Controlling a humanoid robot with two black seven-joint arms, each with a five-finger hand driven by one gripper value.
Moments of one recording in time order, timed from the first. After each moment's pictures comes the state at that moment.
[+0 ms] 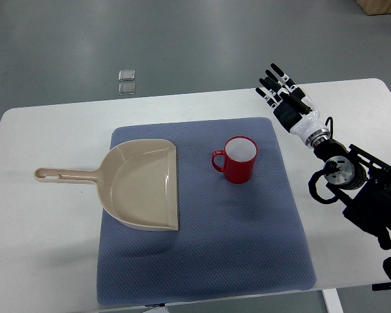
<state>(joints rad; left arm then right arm) -0.08 0.00 0.05 -0.29 0.09 0.00 0.10 0.71 -0.13 0.76 0.57 0.03 0.40 0.35</state>
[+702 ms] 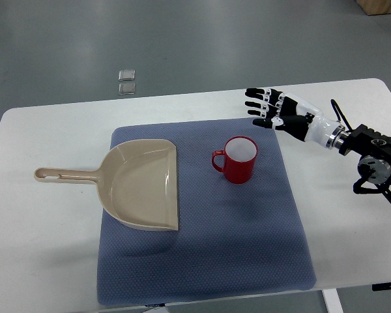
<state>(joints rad) -0.08 0.00 0.06 -0.29 0.09 0.00 0.10 0.71 -0.34 0.71 0.68 -0.64 0.61 0.39</state>
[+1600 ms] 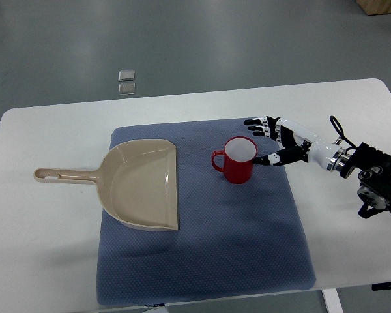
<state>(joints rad) -0.08 0.00 0.06 -0.29 0.09 0.00 0.10 0.59 -0.34 0.69 0.76 -1.00 0.38 0.57</state>
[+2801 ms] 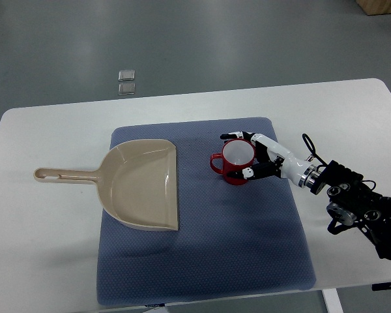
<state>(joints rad) -0.08 0.00 0.06 -0.29 0.09 0.00 0.10 0.57 -0.19 0.68 0.71 -1.00 0.33 0.57</state>
